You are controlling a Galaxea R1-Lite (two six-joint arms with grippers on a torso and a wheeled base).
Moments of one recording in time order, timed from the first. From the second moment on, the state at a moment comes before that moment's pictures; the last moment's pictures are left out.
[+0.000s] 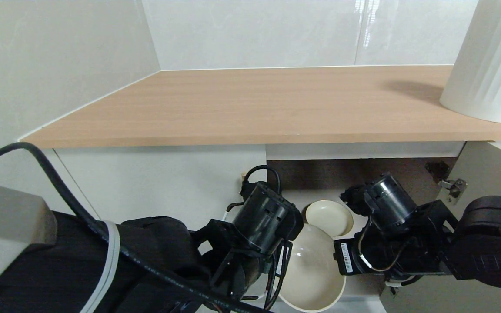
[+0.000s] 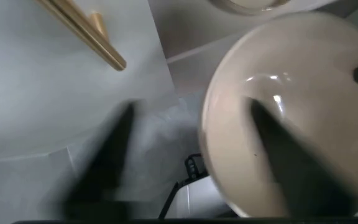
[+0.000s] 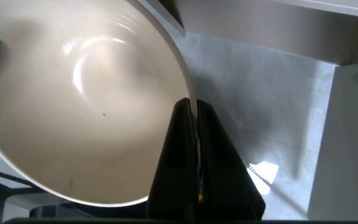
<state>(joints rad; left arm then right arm) -0.92 1.91 -1.05 -0.08 0.45 -0.37 0.72 1.77 -0.92 0.02 -0.11 0.49</state>
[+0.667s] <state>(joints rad) -0.87 1.88 -1.05 -0.08 0.45 -0.37 0.61 1.91 -0.65 -0.70 -0.15 0.50</state>
